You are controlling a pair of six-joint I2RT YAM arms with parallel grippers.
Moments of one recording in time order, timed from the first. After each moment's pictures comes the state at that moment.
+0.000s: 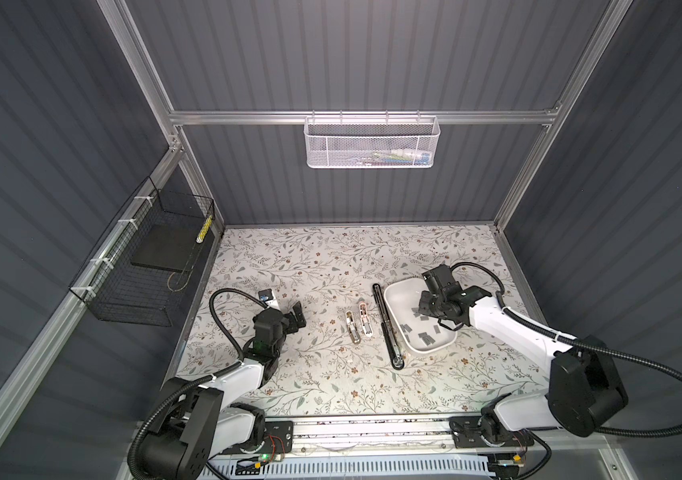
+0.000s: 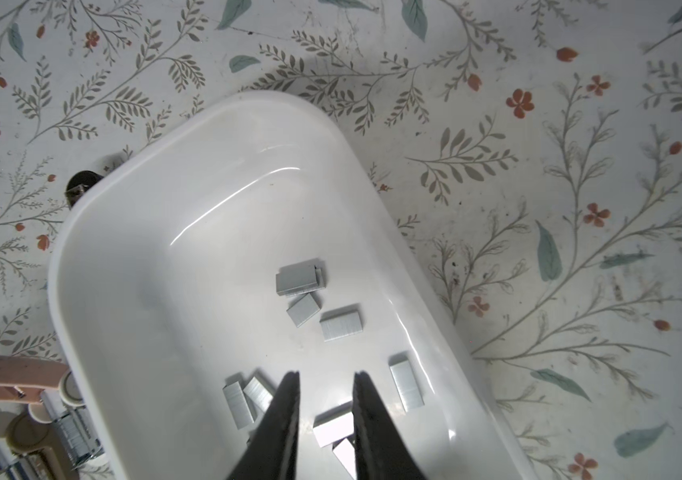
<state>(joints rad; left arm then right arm) -0.32 1.21 0.25 0.53 -0.23 -0.37 0.46 1.44 0.92 -0.56 0.22 0.62</state>
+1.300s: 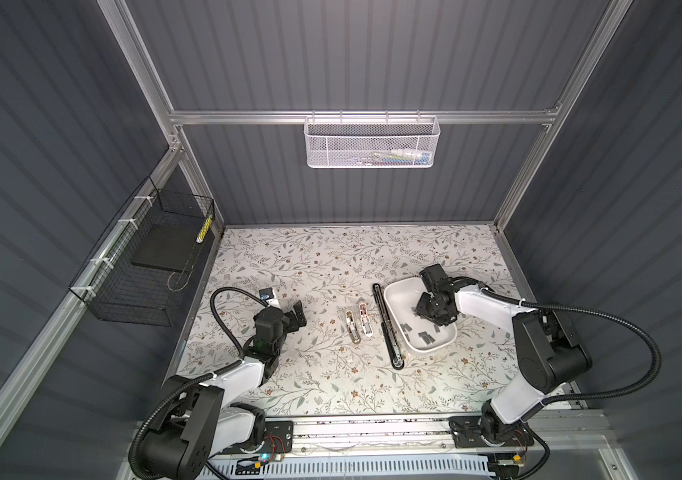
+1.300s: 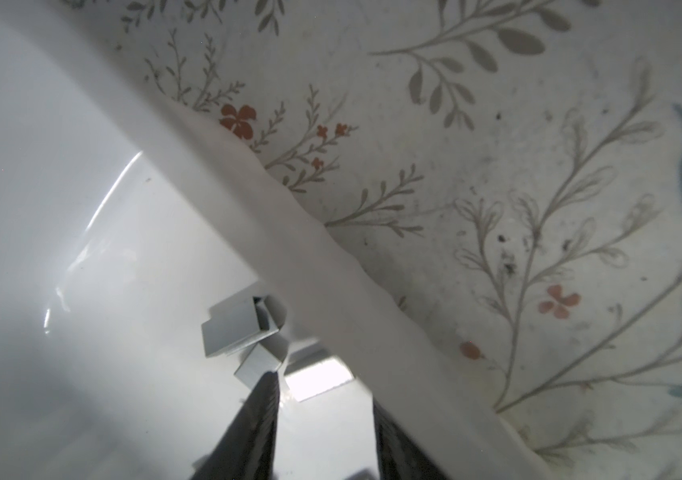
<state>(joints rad) -0.32 1.22 0.26 0.52 -0.22 -0.37 0.37 1.67 0.96 -0.55 0.09 0.84</state>
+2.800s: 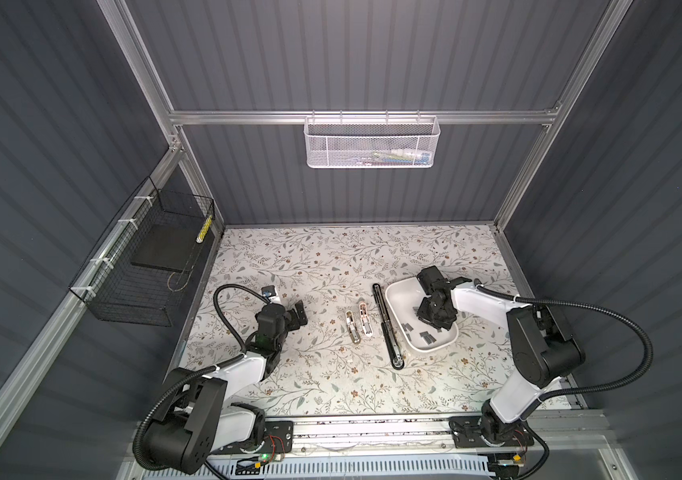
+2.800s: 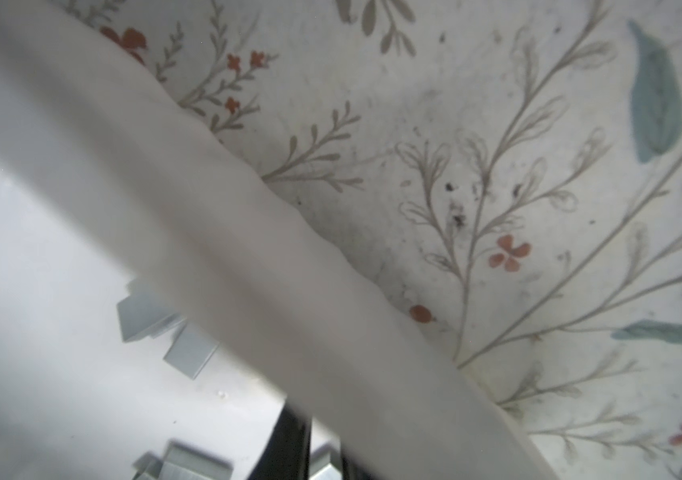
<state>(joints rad) -0.32 1.27 0.31 0.48 -0.22 -0.37 0.38 1.71 1.00 -0.69 0.12 0.87</state>
